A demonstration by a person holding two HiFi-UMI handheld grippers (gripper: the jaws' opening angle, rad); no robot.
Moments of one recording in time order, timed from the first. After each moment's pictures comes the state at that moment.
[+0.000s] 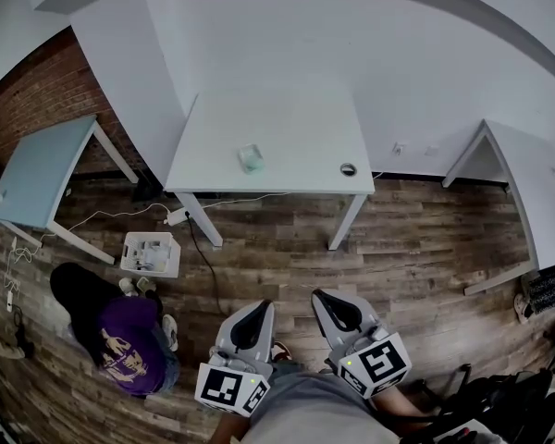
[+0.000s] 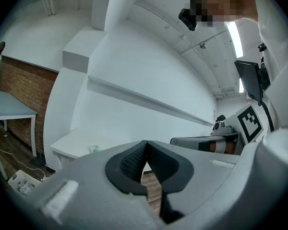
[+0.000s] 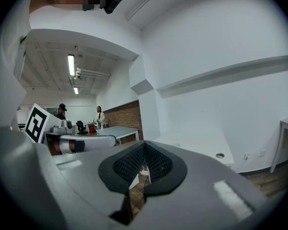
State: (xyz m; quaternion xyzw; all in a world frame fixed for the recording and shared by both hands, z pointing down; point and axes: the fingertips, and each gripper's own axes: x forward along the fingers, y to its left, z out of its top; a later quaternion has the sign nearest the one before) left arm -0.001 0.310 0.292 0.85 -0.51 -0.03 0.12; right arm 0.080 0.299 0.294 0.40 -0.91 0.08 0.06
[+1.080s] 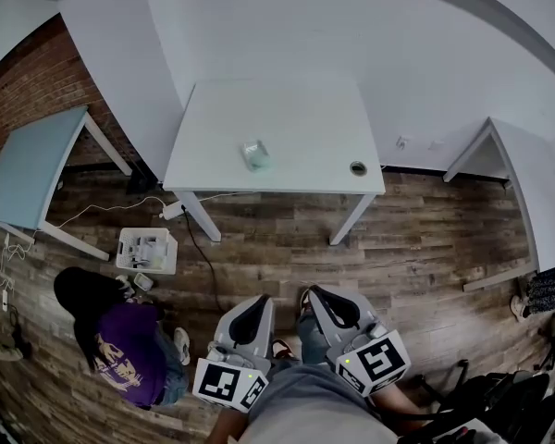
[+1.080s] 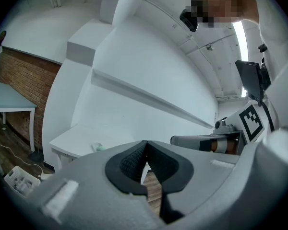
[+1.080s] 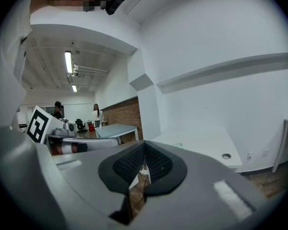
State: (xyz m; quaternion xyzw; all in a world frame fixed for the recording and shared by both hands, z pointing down) left arm -0.043 0.258 0.313 0.85 -0.50 -0.03 0.15; right arm 0.034 0.250 0.306 0.40 -0.91 0.09 0.08
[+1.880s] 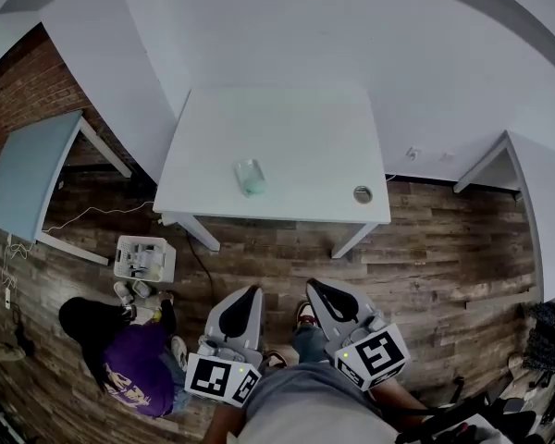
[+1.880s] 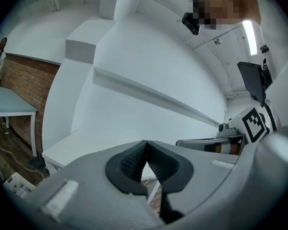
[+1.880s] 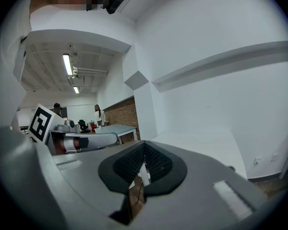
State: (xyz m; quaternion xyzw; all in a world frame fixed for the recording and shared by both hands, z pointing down) left arm -0.033 0.120 0.310 0.83 -0.54 -0.03 0.14; right arm 0.057 0.112 0.314 0.37 -0.92 0.10 0.08
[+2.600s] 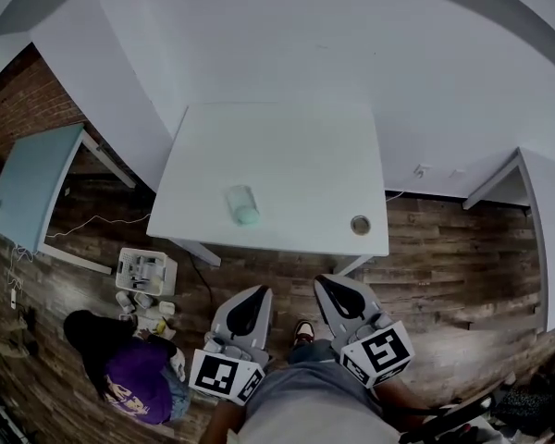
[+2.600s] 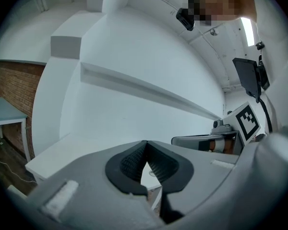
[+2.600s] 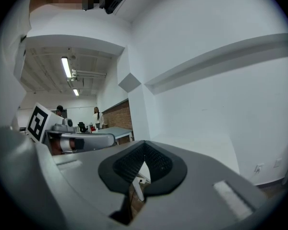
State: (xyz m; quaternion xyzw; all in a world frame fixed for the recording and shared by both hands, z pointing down) left arm 0.021 0.029 0.310 0.84 -0.53 0.00 0.12; right arm 0.106 0.013 0.316 0.37 -0.92 0.10 0.06
